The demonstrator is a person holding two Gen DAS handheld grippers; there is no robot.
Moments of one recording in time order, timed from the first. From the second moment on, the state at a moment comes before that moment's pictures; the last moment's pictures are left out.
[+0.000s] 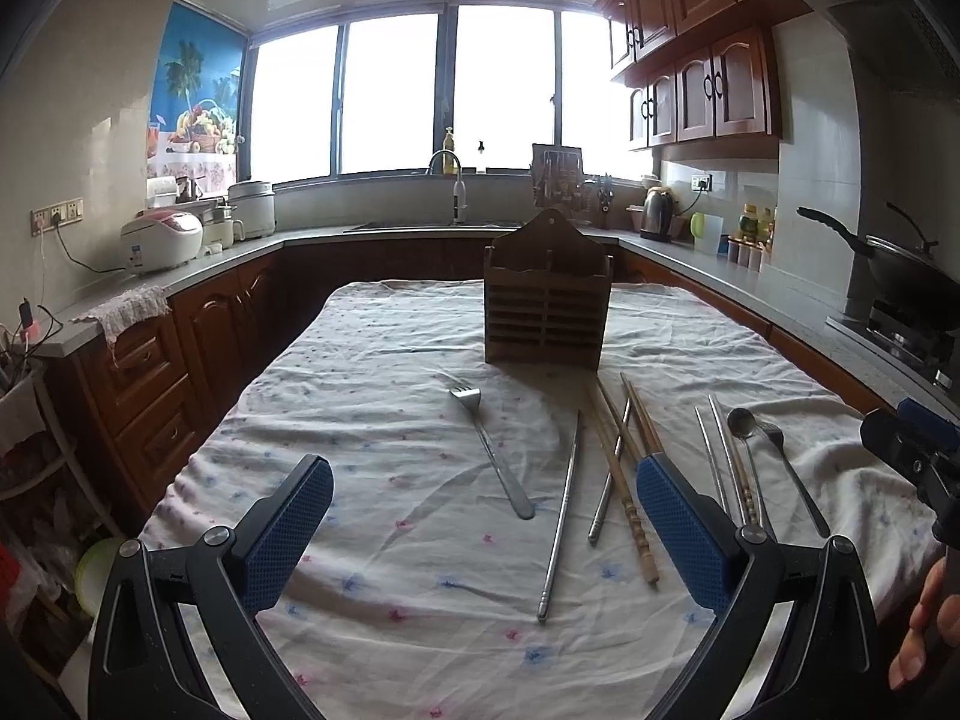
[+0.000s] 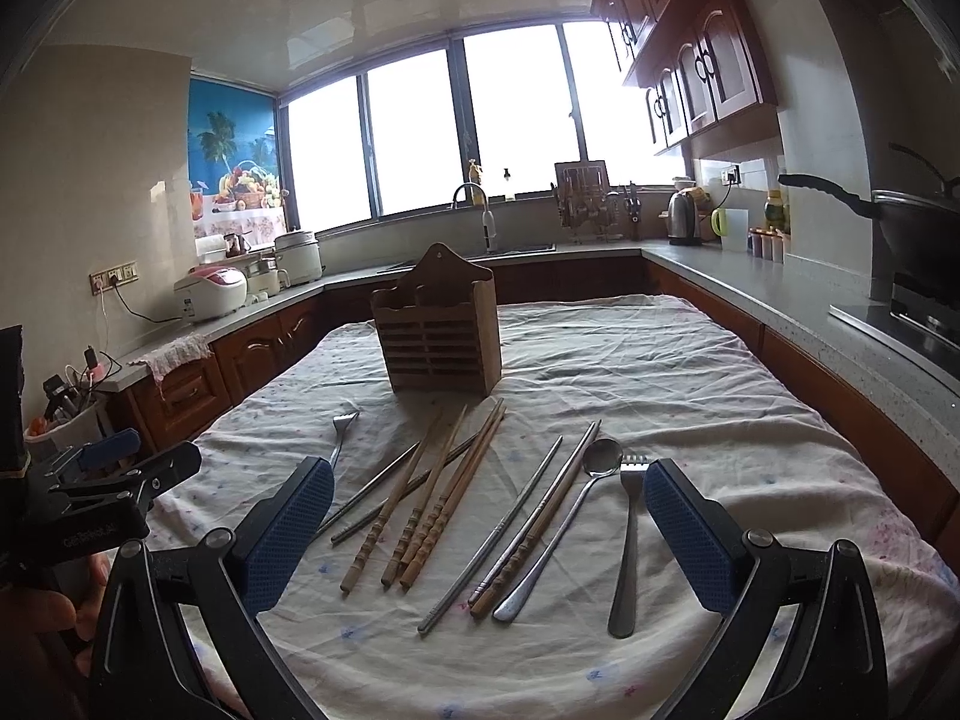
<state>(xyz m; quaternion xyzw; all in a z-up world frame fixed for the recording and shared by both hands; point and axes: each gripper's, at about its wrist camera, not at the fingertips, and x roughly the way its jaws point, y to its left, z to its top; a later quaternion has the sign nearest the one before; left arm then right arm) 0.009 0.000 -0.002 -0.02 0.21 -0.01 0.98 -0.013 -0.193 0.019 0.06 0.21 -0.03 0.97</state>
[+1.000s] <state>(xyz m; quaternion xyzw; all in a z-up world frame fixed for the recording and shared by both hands) 0.199 -0.005 0.016 -0.05 0.39 -0.12 0.91 0.111 -0.240 -0.016 0.15 0.36 -0.02 0.92</state>
